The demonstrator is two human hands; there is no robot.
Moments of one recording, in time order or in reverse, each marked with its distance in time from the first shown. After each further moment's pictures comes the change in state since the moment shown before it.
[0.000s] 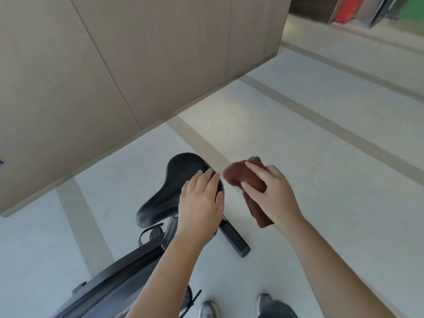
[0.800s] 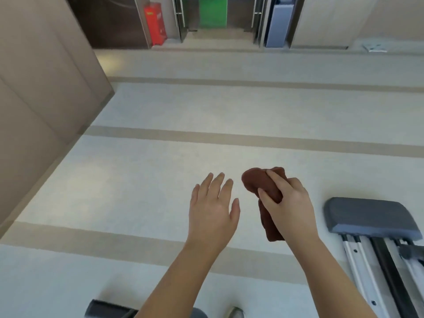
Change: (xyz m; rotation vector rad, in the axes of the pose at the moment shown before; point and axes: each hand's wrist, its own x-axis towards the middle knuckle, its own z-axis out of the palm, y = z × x) left_hand 0.115 0.466 0.196 -0.260 -0.200 0.690; right_hand -0.069 0.298 -0.364 -0.172 0.627 0.720
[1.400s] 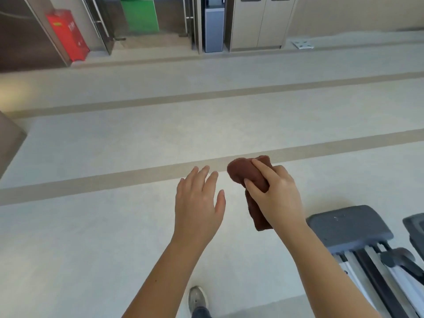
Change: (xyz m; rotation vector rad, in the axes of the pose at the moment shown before) left_hand 0.349 -0.037 0.150 -0.170 -0.084 0.169; right_hand 0.342 0.020 0.017 -0.033 0.181 0.159
